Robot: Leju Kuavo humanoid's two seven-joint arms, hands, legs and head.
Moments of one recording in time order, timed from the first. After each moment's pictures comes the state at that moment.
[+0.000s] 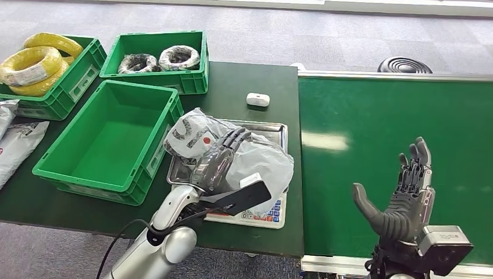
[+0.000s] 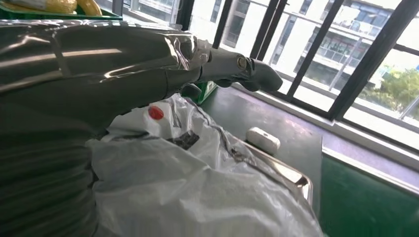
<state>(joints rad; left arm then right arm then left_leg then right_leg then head) -0.42 -0.10 -0.71 -1.39 -0.84 0.02 0.12 0.13 -0.06 0.13 -1.87 0.03 -0.28 -0.47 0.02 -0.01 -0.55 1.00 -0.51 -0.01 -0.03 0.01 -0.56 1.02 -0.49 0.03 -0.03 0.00</state>
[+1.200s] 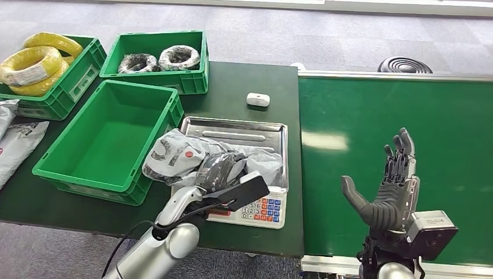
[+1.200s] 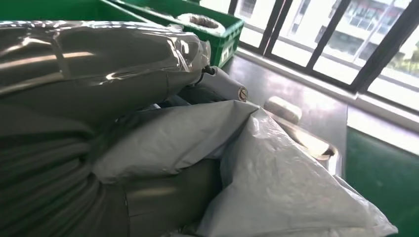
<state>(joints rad) -0.44 -0.10 -0.70 -1.31 -0.75 0.05 0.14 0.07 -0.06 0.17 -1.83 0.02 -0.25 -0.46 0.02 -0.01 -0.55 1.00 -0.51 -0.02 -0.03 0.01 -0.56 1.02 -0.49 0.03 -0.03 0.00</state>
